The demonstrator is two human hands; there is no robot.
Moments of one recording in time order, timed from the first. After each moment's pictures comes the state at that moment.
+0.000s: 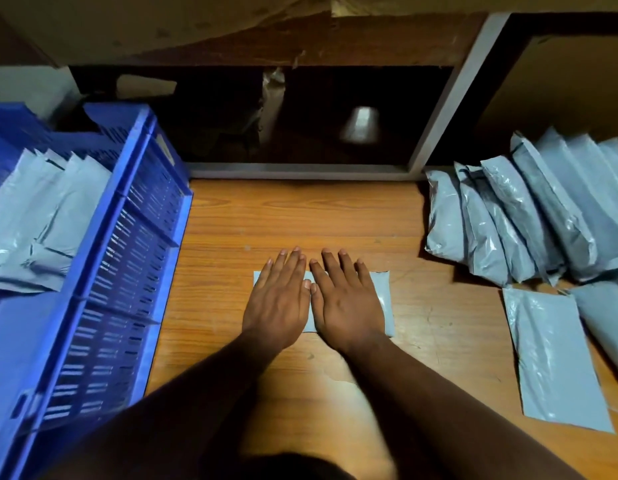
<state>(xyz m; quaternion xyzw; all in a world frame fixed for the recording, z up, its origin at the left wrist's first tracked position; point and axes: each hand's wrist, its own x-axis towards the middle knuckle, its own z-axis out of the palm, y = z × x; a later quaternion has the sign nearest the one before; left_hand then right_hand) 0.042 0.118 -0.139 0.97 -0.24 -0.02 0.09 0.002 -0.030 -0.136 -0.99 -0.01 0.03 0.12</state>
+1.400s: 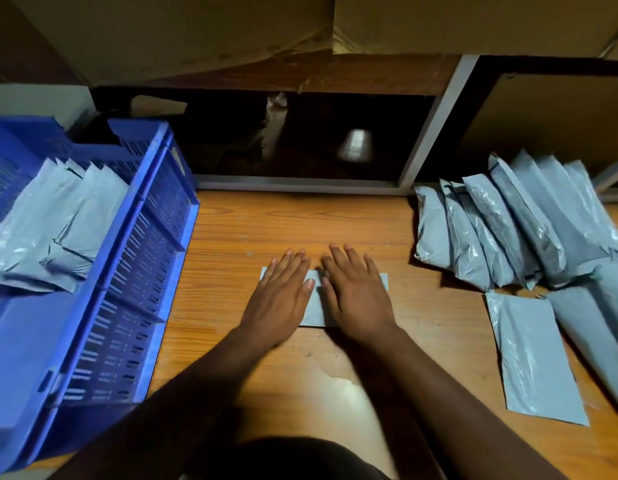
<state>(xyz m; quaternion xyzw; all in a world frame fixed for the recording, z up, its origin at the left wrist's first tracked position) 0.039 0.127 -0.107 0.94 -0.26 -0.05 0.21 -0.005 -0.053 -0.093 -0.99 -0.03 0.00 0.16</state>
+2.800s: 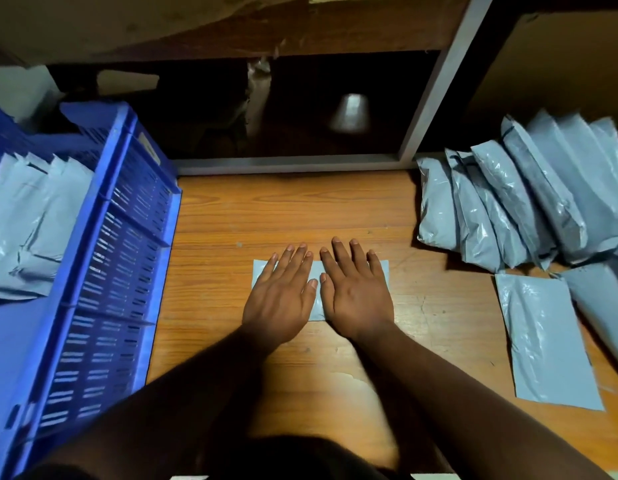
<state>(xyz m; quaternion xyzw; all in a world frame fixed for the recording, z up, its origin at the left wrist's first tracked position) 0.042 0.111 -0.136 0.96 -0.28 -0.03 0.08 -0.002 -0.056 -0.136 -0.99 0.02 0.03 0.12</state>
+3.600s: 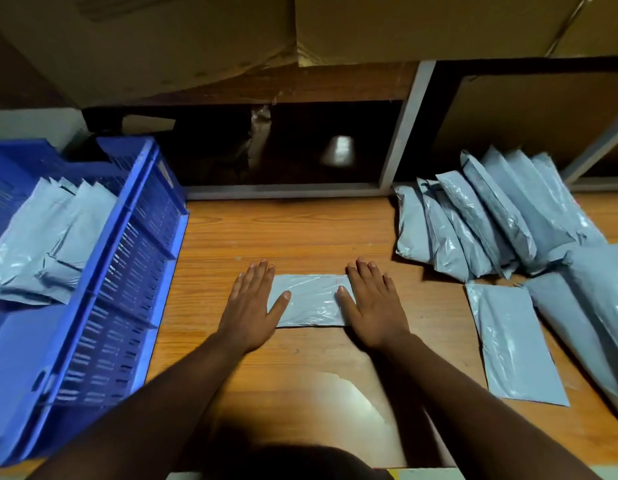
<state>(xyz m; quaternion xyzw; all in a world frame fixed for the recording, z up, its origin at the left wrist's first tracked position) 0.038 0.154 -0.136 0.96 -0.20 -0.09 0.15 -0.038 -0.105 -0.129 -0.97 0.07 0.06 0.21</state>
